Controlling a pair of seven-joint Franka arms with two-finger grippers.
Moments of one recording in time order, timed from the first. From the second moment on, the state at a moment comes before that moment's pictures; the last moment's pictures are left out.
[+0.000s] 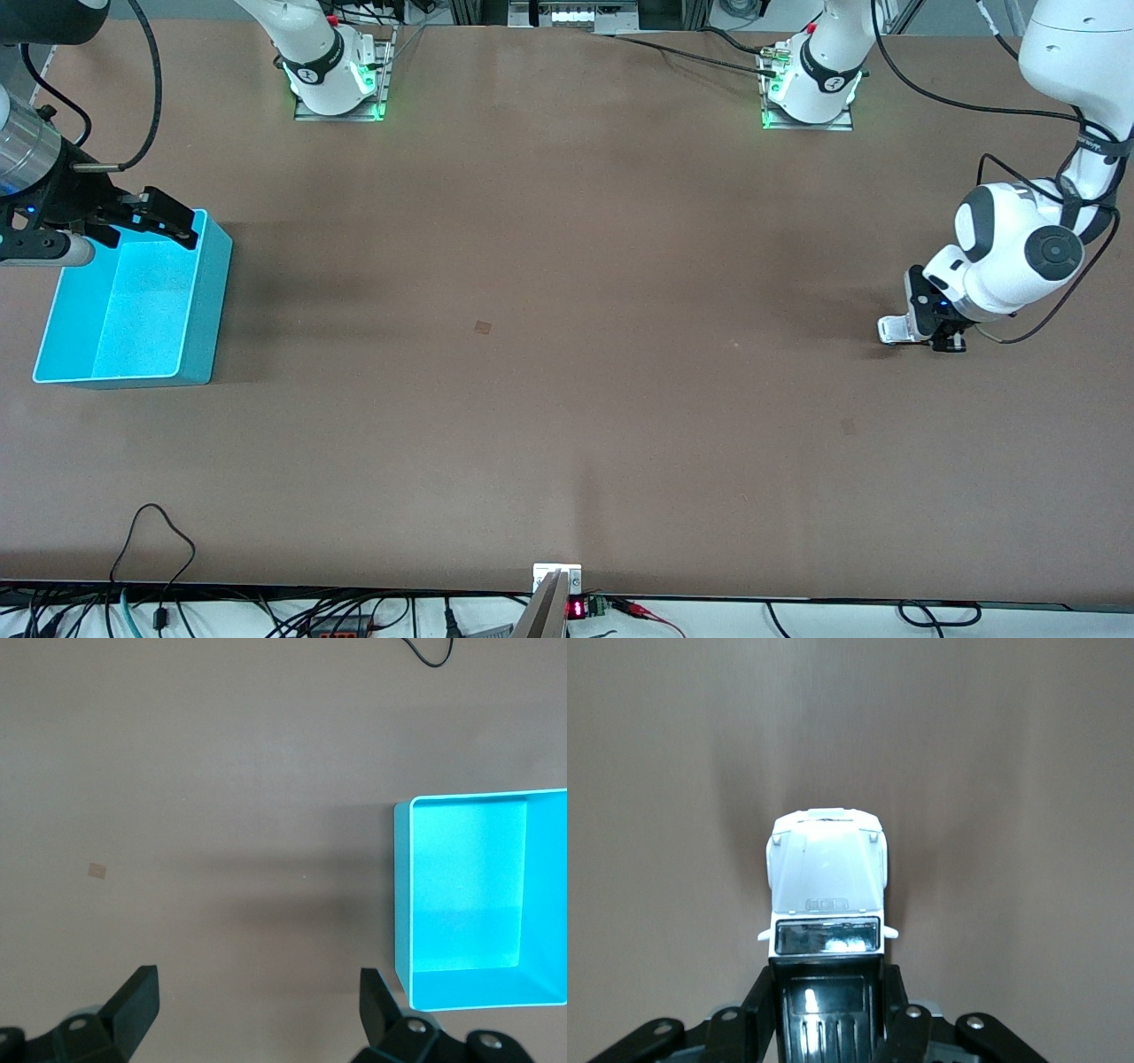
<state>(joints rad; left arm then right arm) 0.29 0.43 -0.02 -2.17 0.22 2.59 1.63 -0.05 0.09 0.14 -1.52 -0.02 1.61 0.11</state>
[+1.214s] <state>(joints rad) 0.38 0.45 -0.02 -2.12 0.22 2.59 1.73 -0.05 0.09 0.14 -1.52 -0.02 1.61 0.11</state>
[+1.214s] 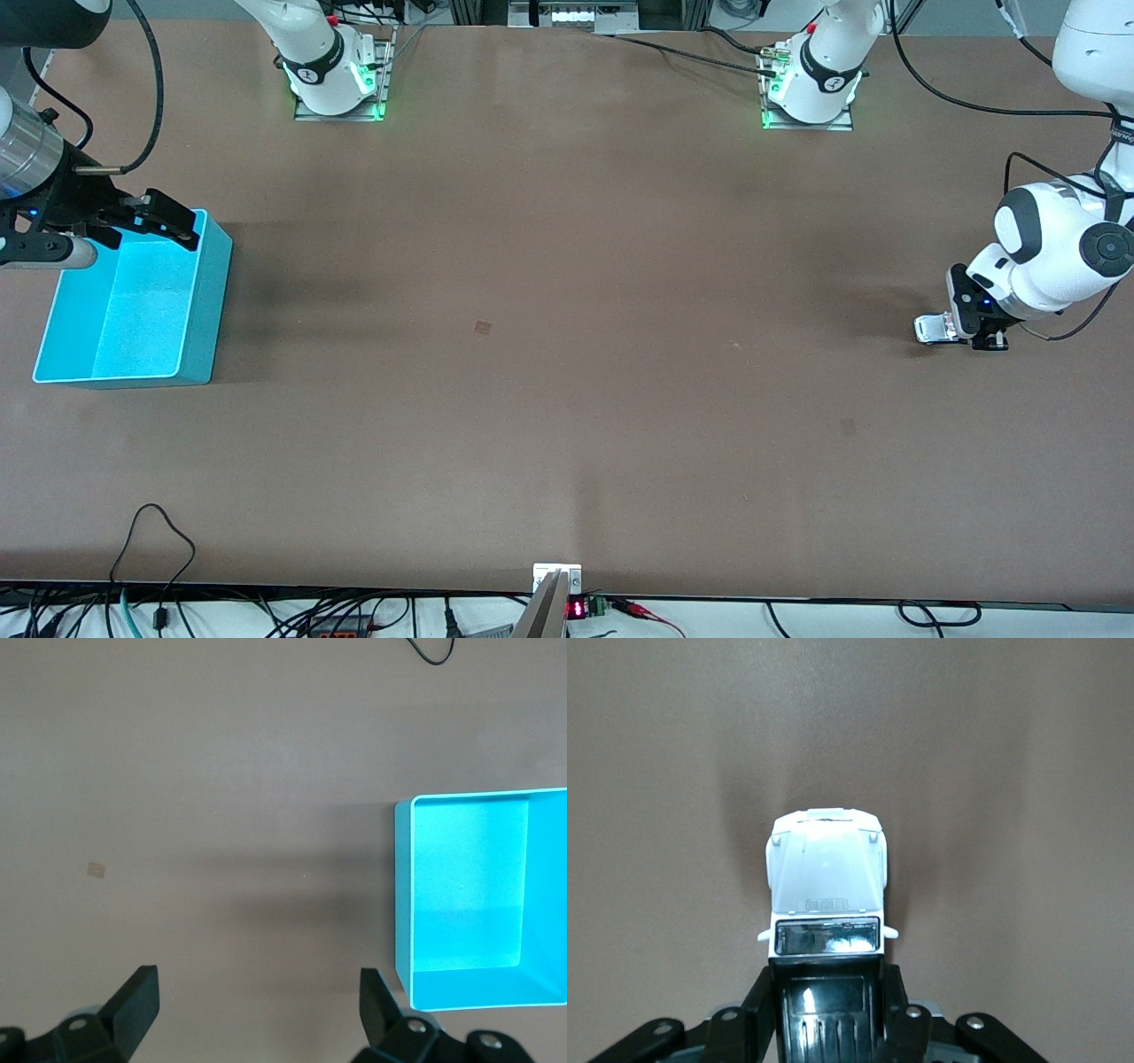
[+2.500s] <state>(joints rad) 0.38 0.30 -0.22 -1.83 0.21 1.90 1.44 -0.05 0.09 0.14 -1.52 -0.02 1.61 0.11</state>
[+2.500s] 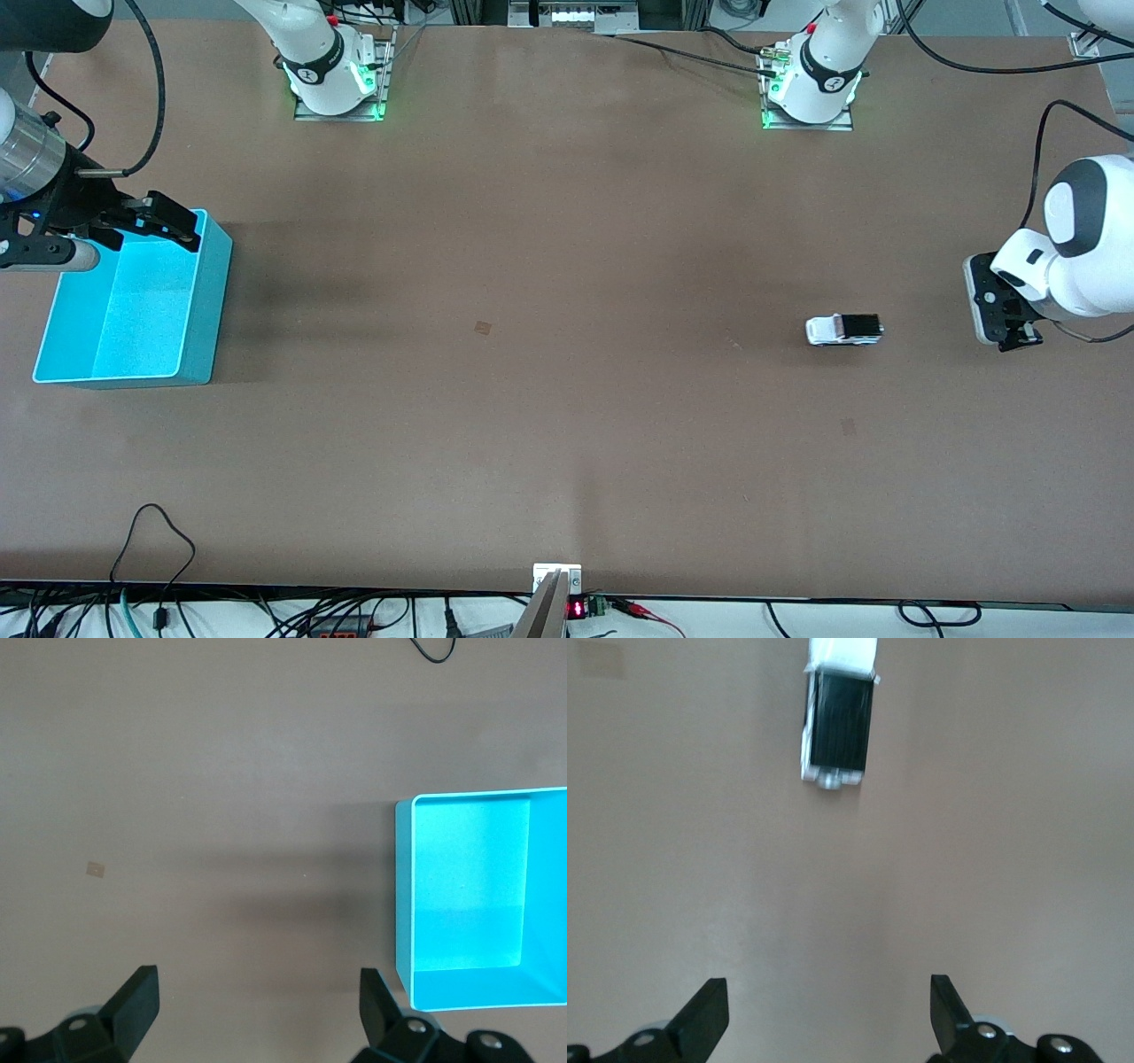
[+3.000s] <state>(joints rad) 0.37 0.30 -0.33 -1.68 0.13 1.77 0.95 -0.05 0.09 0.14 -1.52 -0.02 1.61 0.11</state>
